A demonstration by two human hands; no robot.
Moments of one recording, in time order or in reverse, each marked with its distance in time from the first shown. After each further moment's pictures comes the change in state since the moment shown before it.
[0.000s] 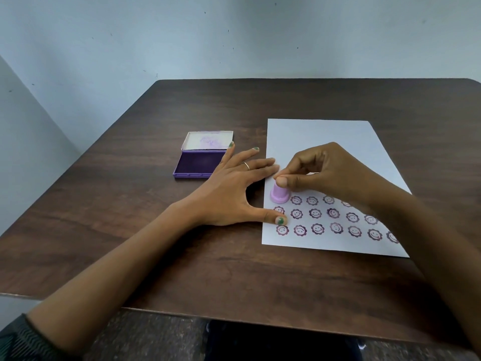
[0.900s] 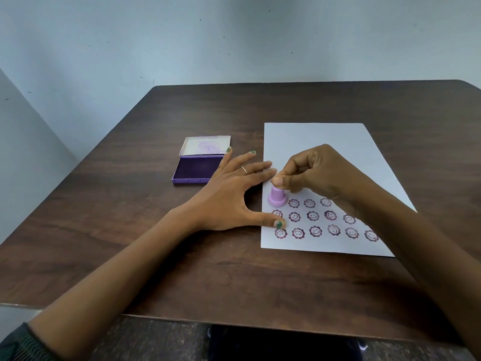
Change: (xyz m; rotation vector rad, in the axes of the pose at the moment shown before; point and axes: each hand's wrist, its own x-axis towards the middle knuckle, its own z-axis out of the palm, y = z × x) left_hand 0.000 0.000 -0.001 -0.007 -0.019 -0.005; right_hand 0.004 -0.005 0.008 -0.020 0.094 0.161
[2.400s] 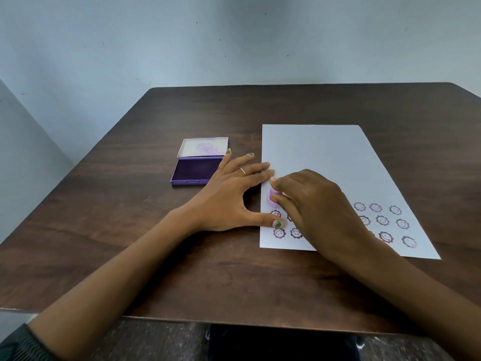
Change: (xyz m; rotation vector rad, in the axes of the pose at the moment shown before) left_hand 0.000 -0.003 0.004 -0.024 0.020 0.011; right_hand -0.041 0.007 0.037 -0.701 0.262 -0.415
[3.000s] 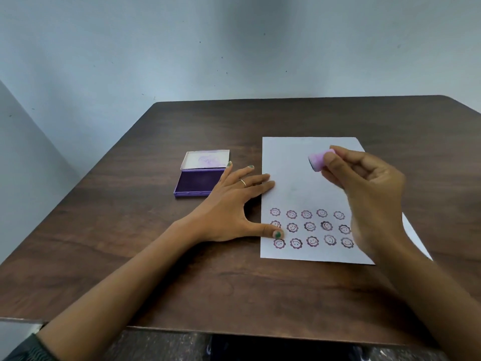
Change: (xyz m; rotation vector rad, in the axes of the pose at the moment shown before) left_hand -0.003 0.005 -0.005 -0.012 0.001 0.003; right_hand 0.004 0.027 -0.026 1.130 0.603 0.609
